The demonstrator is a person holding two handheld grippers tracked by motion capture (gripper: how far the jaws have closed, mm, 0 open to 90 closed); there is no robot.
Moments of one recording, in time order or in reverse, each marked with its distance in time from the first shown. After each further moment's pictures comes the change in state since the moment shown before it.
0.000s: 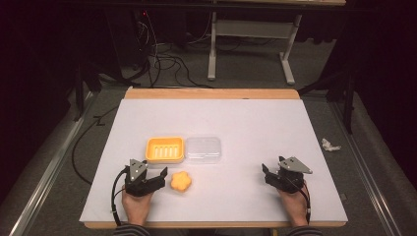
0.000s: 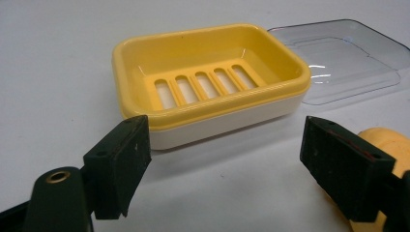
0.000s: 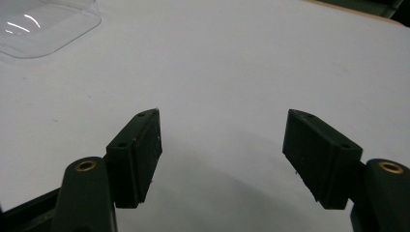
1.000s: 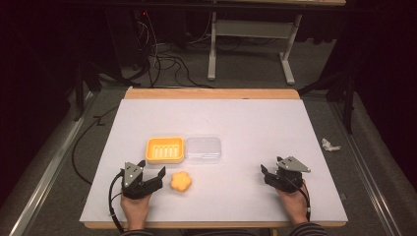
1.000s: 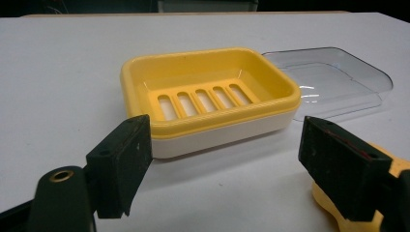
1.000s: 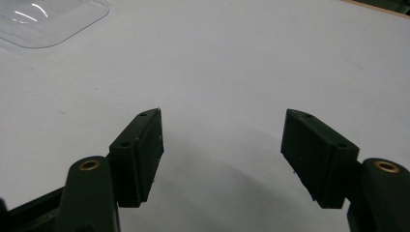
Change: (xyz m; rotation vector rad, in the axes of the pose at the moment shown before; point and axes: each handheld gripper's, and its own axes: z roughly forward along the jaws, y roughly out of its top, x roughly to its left) left arm 0.004 0.003 -0.010 -0.075 -0.044 -0.047; right arm 0.001 0.001 0.003 0.027 0.027 -0.019
